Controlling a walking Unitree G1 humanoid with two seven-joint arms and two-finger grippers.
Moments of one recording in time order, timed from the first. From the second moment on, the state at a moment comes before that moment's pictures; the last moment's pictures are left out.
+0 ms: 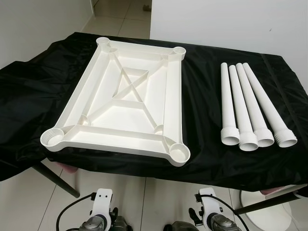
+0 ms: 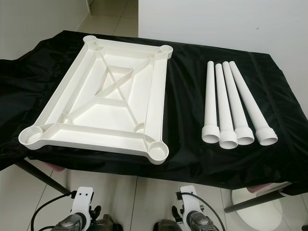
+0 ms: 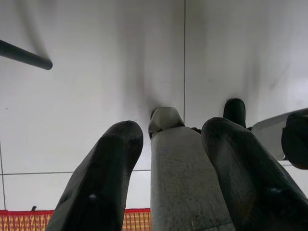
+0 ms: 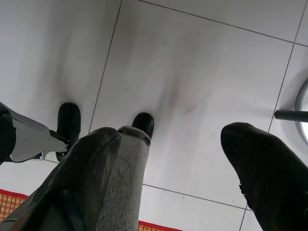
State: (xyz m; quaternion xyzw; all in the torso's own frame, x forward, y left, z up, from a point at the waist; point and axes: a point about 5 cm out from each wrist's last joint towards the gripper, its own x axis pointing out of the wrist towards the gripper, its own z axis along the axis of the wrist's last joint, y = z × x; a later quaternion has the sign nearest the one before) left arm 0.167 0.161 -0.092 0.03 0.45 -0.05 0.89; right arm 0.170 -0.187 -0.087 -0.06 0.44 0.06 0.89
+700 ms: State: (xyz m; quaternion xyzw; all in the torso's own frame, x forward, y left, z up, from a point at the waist) left arm 0.165 0.174 -0.085 0.13 0.40 -0.19 0.89; right arm 0.166 -0.201 -0.082 -0.10 0.41 0.14 0.89
